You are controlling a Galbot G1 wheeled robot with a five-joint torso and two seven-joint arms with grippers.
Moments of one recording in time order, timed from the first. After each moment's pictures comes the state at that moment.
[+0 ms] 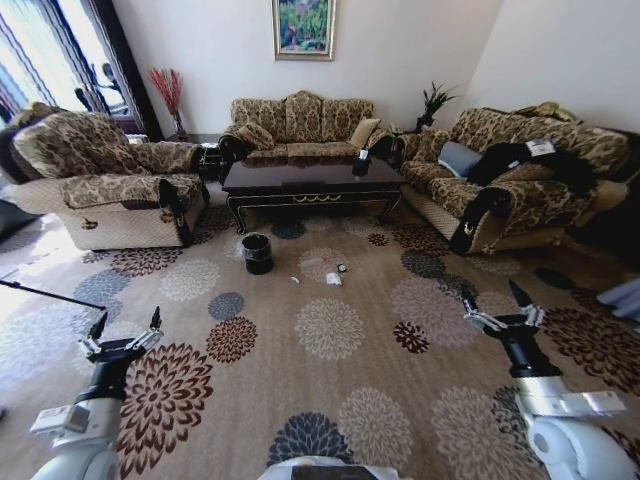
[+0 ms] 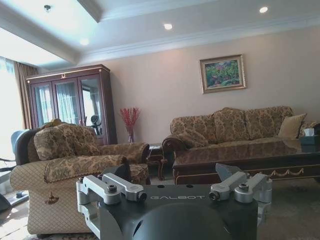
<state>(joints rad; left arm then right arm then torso) 1.79 -1.43 -1.05 -2.30 -0.34 -0.04 0.07 -1.74 1.20 1.06 2.16 0.59 0.30 -0.25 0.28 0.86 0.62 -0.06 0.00</state>
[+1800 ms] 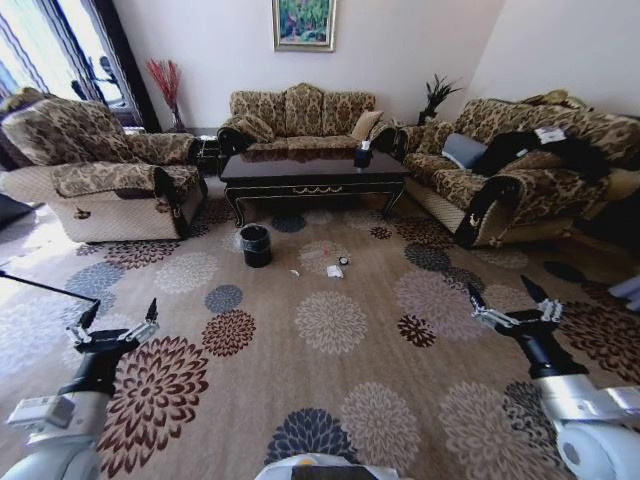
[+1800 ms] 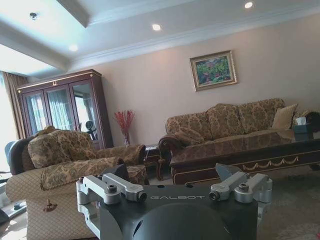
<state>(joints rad) 1.79 -1.41 -1.13 -2.44 -0.34 0.10 0.09 -1.80 1.20 1.16 2.29 0.54 0.13 -0.22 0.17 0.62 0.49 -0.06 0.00</state>
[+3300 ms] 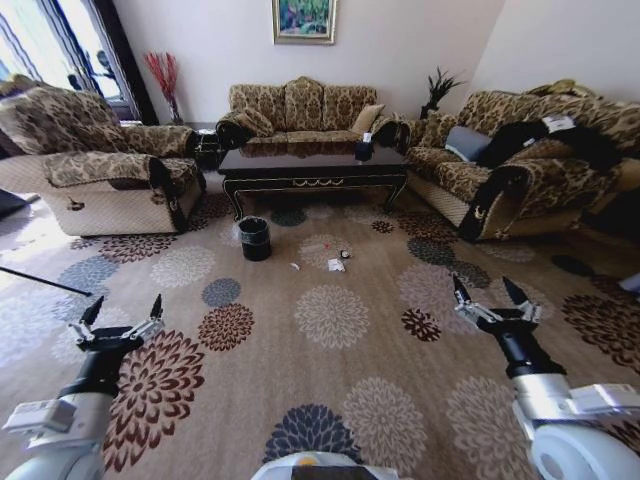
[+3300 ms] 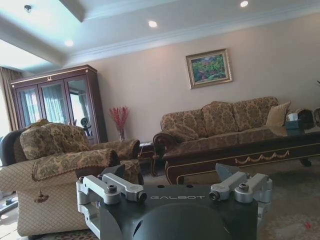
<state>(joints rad) 1.81 -1.43 -1.09 -2.48 -0.32 0.10 0.09 -1.86 1.19 1.03 2.45 0.62 0.06 -0.05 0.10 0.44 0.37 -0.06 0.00</state>
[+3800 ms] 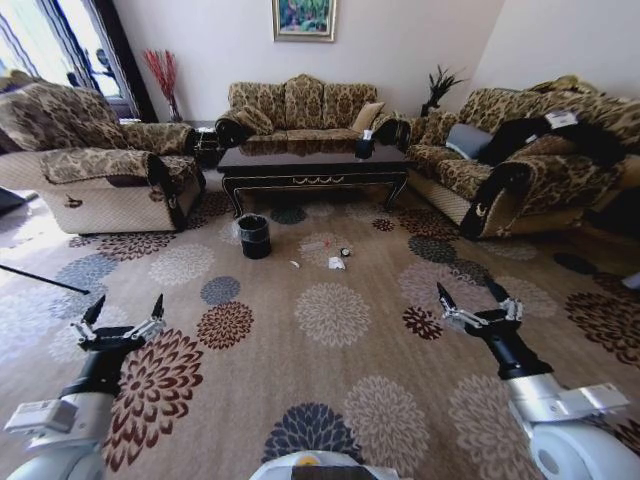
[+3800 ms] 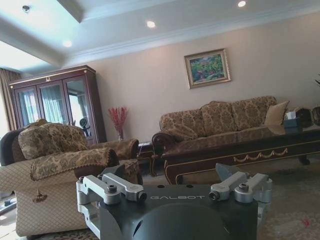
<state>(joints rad) 1.82 -1.43 -1.09 -2.49 -0.32 0.10 0.09 -1.85 1.13 1.03 2.38 0.61 0.11 -0.15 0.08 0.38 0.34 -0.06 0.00</state>
